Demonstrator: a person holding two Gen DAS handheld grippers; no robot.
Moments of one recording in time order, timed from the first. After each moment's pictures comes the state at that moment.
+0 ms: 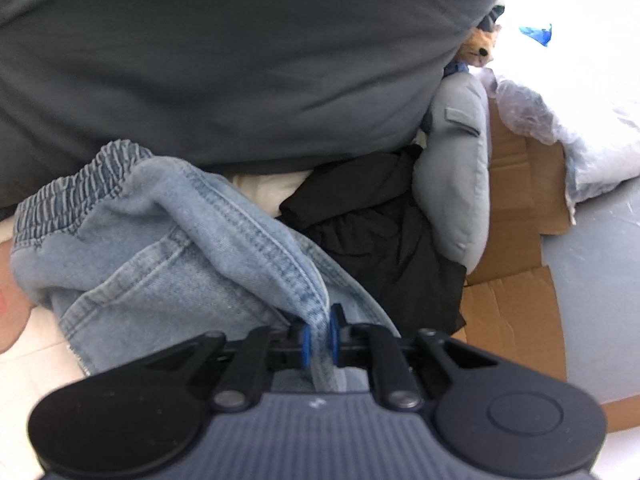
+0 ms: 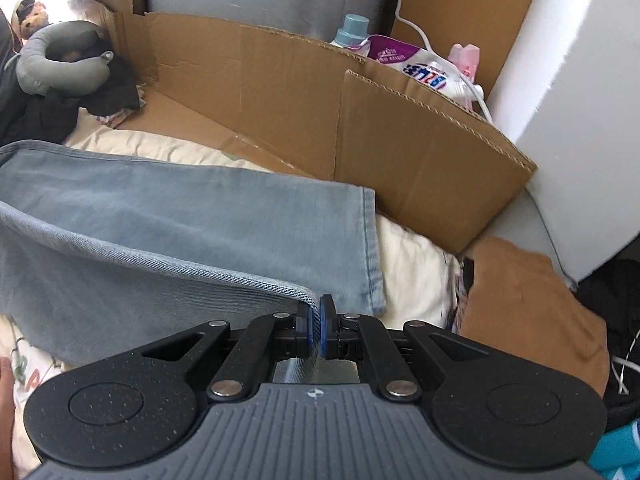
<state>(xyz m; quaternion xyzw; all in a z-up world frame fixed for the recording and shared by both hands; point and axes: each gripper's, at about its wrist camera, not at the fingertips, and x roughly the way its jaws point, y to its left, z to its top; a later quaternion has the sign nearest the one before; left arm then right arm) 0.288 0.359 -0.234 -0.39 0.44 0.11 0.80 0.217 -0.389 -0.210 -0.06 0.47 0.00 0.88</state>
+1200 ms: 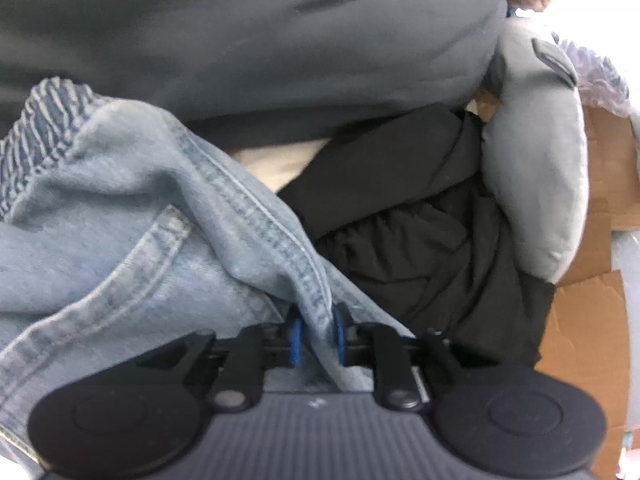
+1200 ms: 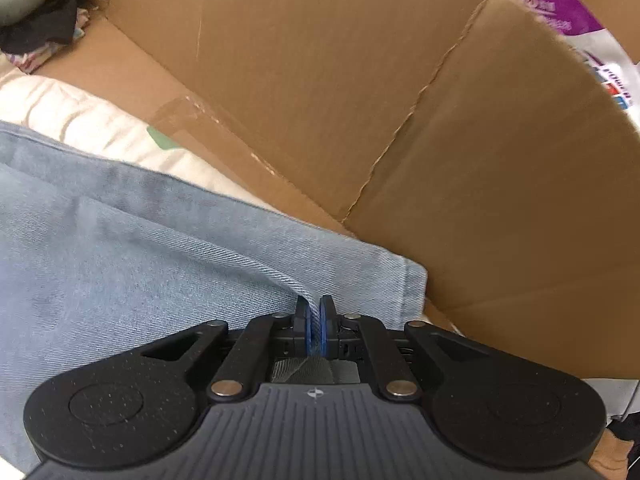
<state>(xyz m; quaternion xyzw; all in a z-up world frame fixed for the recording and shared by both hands) 0.362 0.345 -0.329 -0.37 0.46 0.12 0.80 0.419 -0.373 -0.352 -0.15 0.53 0.00 0.84</state>
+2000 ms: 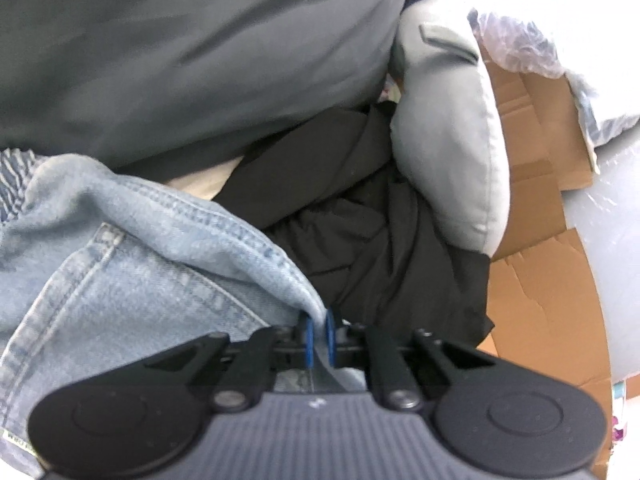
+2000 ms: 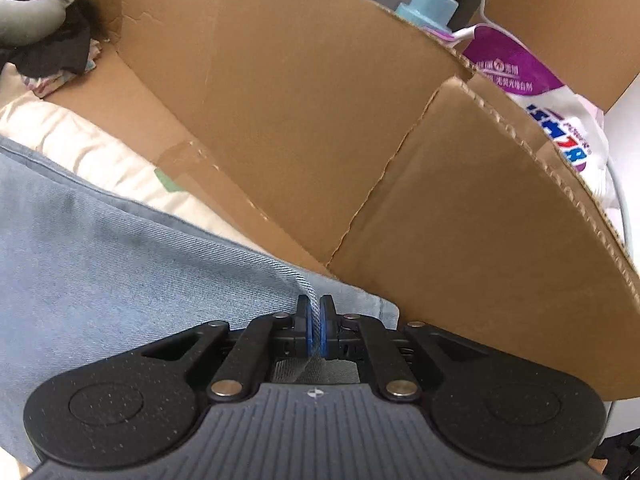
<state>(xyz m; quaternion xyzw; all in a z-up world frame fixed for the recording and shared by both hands) 0.370 0.323 -0.291 -0.33 0.45 0.07 0.83 0.410 -0.374 -0.315 -0.18 0.47 0.00 0.86</state>
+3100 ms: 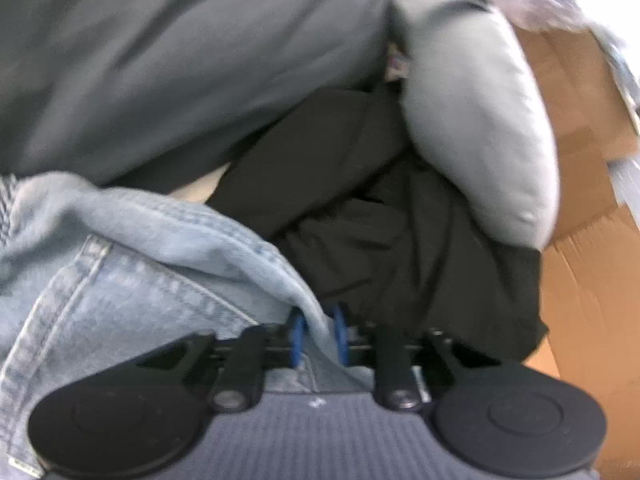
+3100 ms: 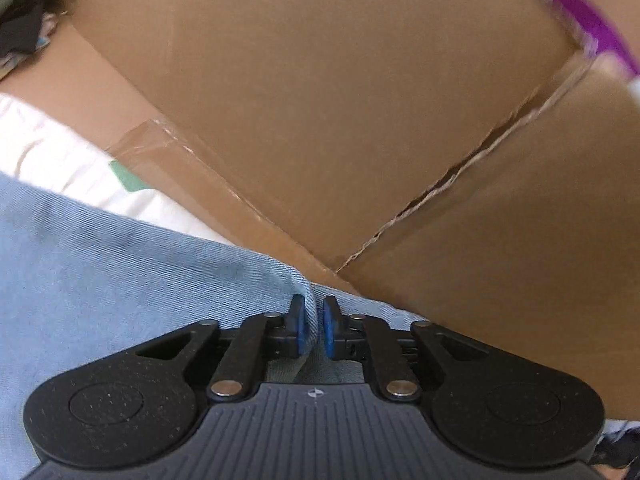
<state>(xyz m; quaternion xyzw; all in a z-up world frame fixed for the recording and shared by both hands) 0.410 0.293 -0.305 -0.23 0.48 0.11 0.84 0.460 -0.352 -0.352 -0.18 0.51 -0.03 0.84</state>
